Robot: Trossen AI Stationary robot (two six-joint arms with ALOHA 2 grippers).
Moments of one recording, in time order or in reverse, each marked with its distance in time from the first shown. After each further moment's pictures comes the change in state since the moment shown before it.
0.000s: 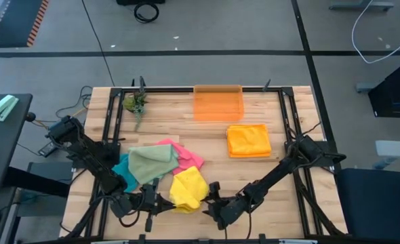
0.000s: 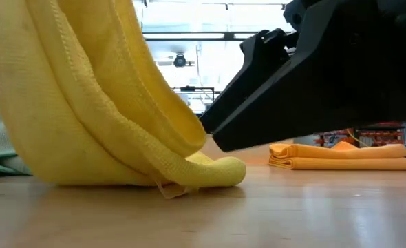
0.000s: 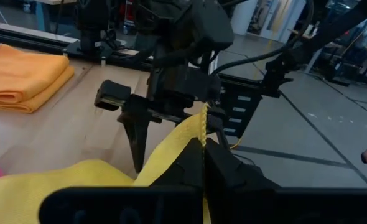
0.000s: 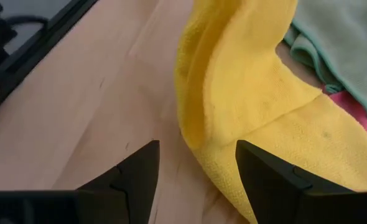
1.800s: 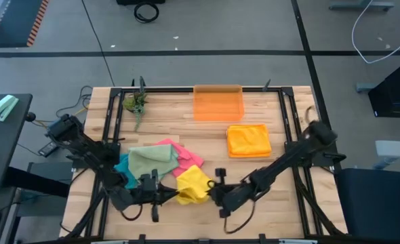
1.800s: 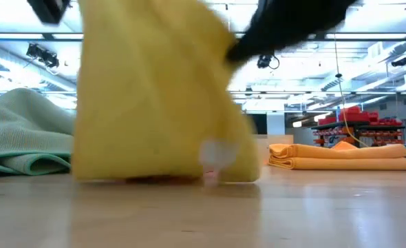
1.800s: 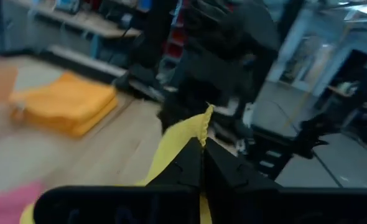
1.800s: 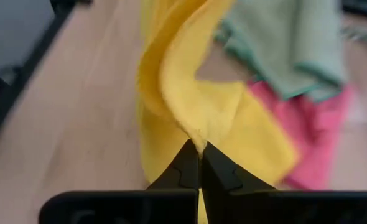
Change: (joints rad) left arm 0.029 -0.034 0.001 0.135 -0.174 0.038; right arm -0.058 -0.316 0.000 -0.364 -0.012 0.136
